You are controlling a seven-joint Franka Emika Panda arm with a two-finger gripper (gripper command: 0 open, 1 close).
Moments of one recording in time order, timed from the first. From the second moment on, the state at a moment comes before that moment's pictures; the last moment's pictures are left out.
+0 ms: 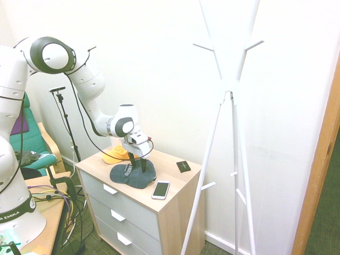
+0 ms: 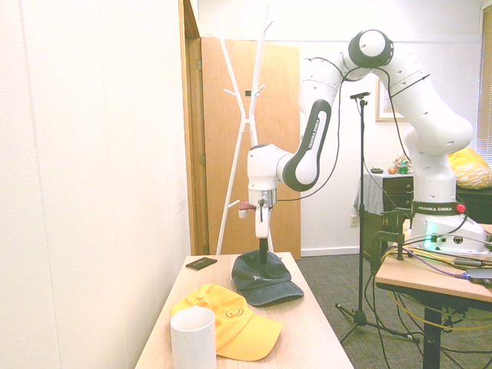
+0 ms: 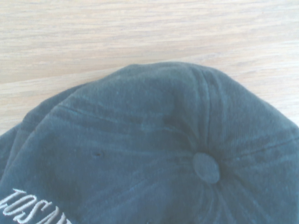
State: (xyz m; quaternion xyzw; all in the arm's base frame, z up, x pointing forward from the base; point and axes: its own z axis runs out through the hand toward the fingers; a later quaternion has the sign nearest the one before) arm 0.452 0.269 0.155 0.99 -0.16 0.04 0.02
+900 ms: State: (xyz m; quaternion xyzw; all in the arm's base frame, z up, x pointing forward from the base) arm 0.438 0.267 0.159 0.99 -0.16 0.05 0.02
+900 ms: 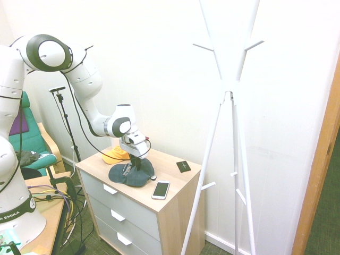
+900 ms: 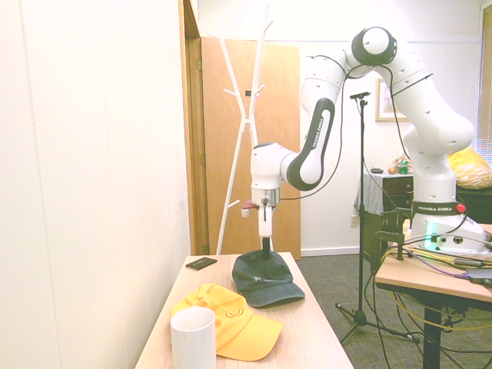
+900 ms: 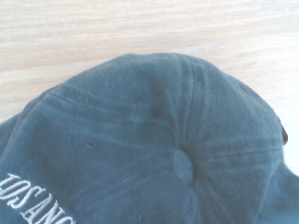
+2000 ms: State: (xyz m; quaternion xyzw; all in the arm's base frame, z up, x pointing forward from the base) arm 0.476 0.212 0.544 0.90 -0.10 0.33 0.27
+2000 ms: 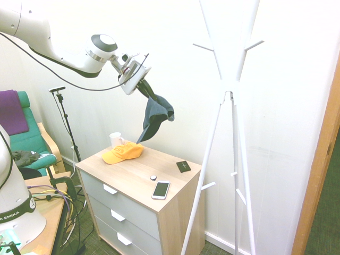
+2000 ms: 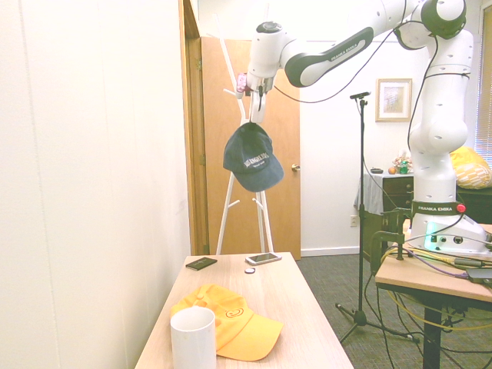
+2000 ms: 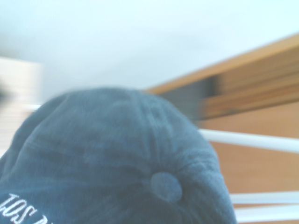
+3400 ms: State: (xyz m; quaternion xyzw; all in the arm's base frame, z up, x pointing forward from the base) arm 0.523 0.086 0.666 0.82 -0.19 0.39 0.37
